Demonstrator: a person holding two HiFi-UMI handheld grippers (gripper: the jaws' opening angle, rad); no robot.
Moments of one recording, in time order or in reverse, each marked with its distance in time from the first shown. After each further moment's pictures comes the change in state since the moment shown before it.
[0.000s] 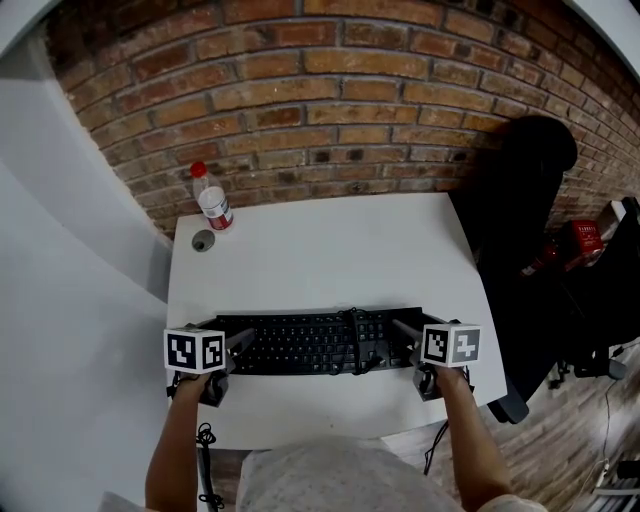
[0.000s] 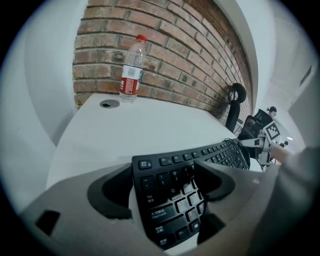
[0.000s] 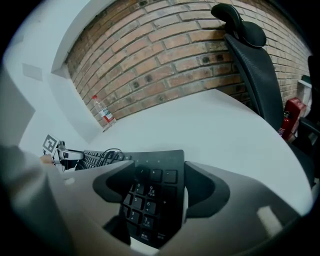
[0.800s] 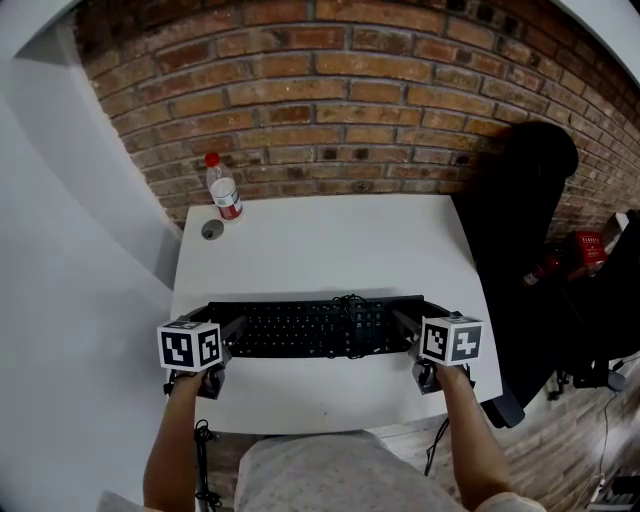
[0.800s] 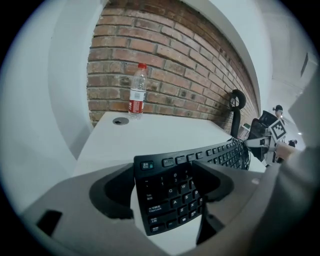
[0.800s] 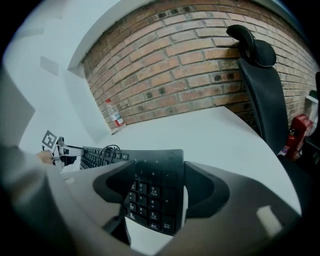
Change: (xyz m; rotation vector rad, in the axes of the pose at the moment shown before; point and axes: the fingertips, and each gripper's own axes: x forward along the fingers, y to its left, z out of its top) left arm -0.044 -0.009 0.007 0.022 -0.151 0.101; right arm -0.025 0.022 0.020 -0.120 -0.095 0.042
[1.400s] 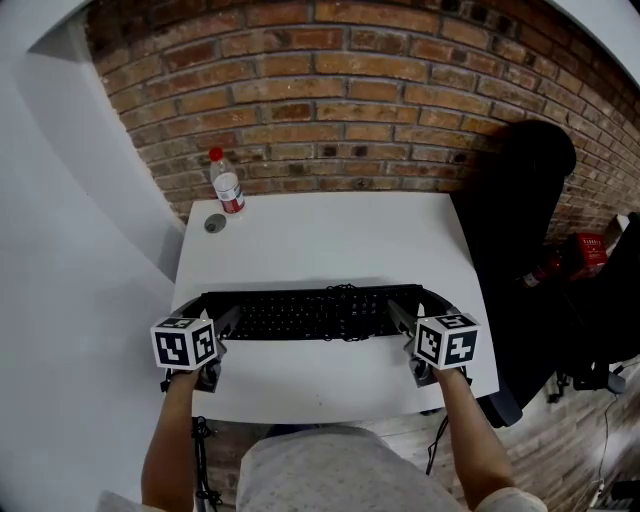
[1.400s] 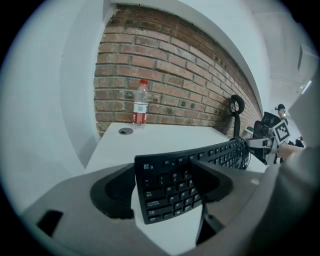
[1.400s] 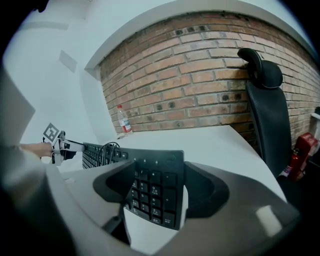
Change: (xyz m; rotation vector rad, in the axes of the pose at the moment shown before) left arm -0.026 -0.005 0.006 0.018 -0.111 0.051; right arm -0.018 0.014 0.018 -0.145 -0.140 0.027
